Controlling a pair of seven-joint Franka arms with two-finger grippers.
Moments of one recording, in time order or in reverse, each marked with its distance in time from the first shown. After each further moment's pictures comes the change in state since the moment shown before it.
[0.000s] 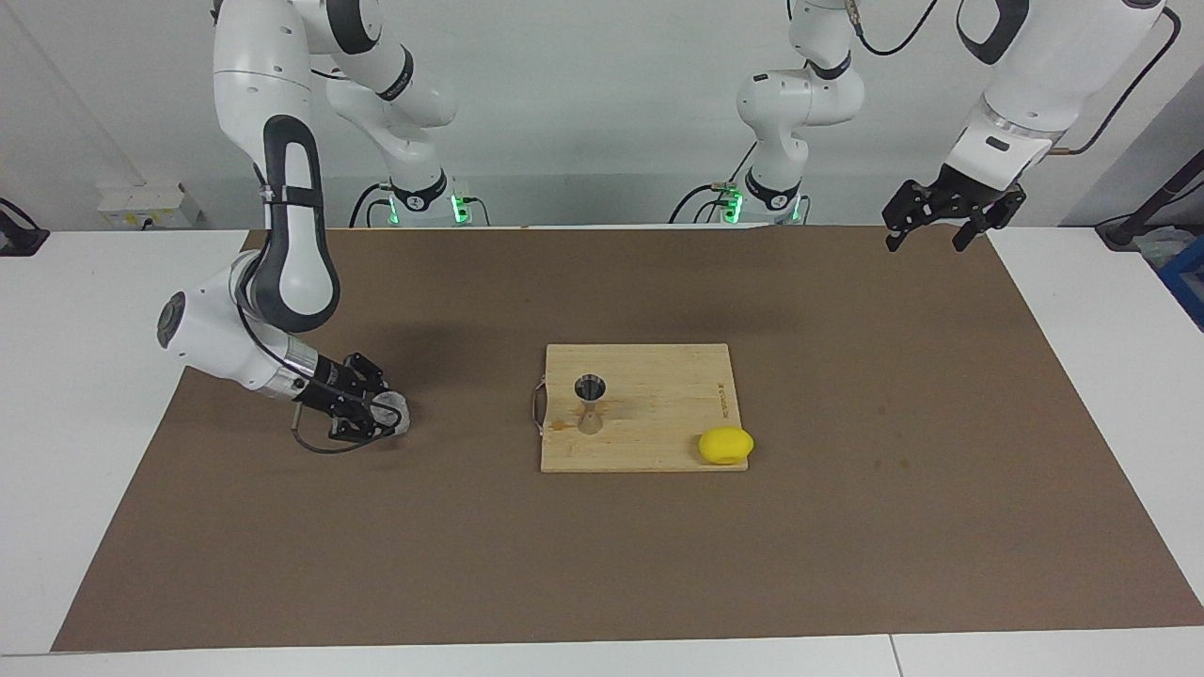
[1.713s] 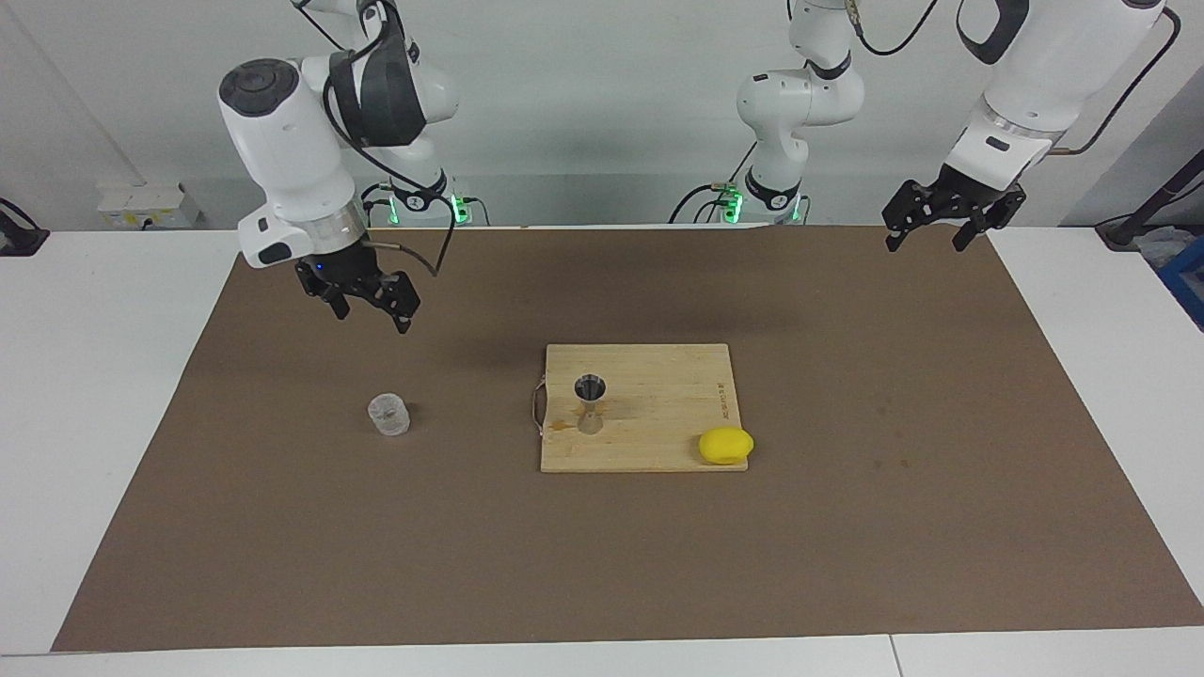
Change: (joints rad) left arm 0.000 0.000 0.000 0.000 0.000 0.000 0.000; right arm 0.220 -0.396 0.013 0.164 -0.612 -0.307 -0.667
